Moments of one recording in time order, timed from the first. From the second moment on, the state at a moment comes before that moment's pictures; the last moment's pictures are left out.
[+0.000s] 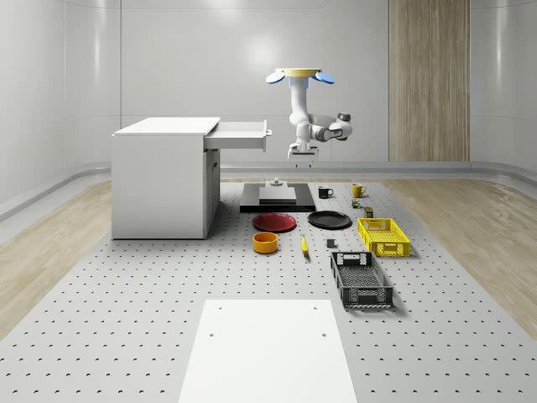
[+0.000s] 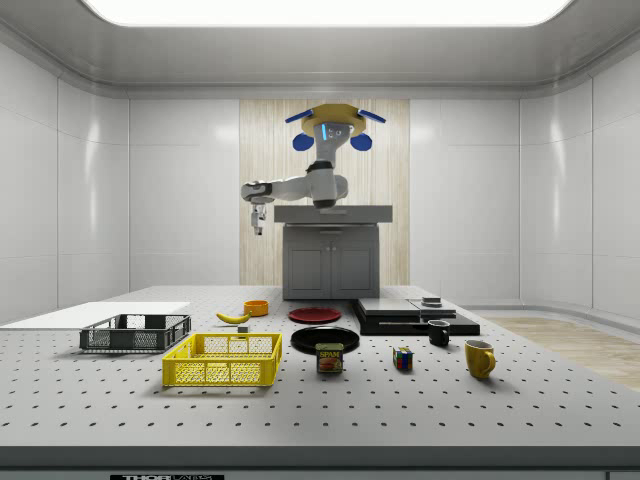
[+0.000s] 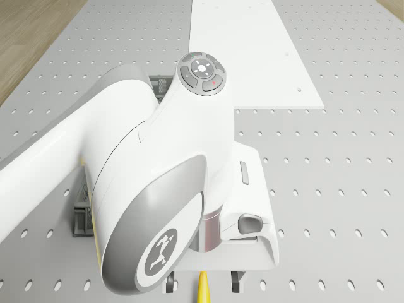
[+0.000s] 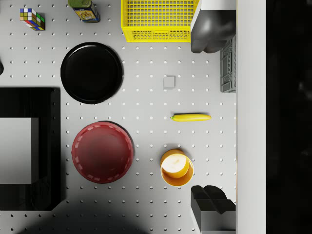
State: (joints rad) arm 1.38 -1.47 -1.46 -2.68 1.71 1.53 -0.13
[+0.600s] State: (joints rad) arm 1.39 -1.52 -1.46 -2.68 1.69 1.57 -0.14
